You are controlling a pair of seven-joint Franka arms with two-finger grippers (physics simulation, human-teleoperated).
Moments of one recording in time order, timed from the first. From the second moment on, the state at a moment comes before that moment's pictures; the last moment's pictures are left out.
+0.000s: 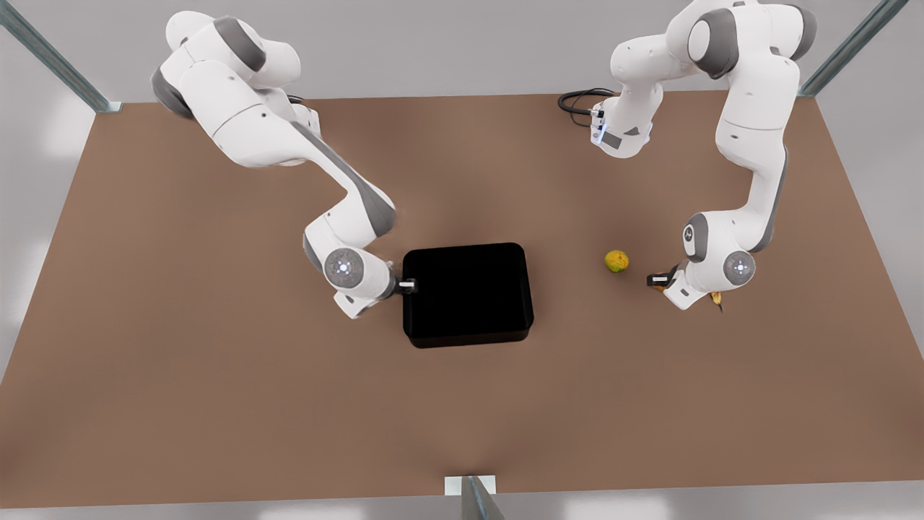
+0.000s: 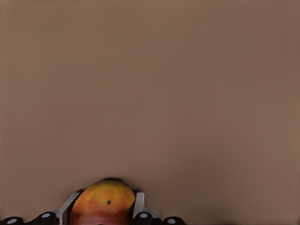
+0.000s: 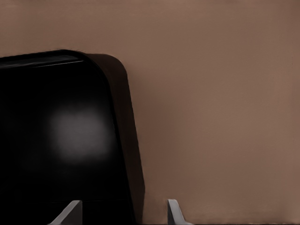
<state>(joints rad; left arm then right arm) 0.15 0.46 -0.08 -2.16 0.01 2.35 0.06 0.04 0.57 0.54 -1.62 -0.07 1.98 0.64</state>
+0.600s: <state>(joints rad) -0.17 0.45 -0.40 -1.75 0.02 2.13 -0.91 0.06 0.16 -0.04 -1.36 0.06 1.34 0.06</state>
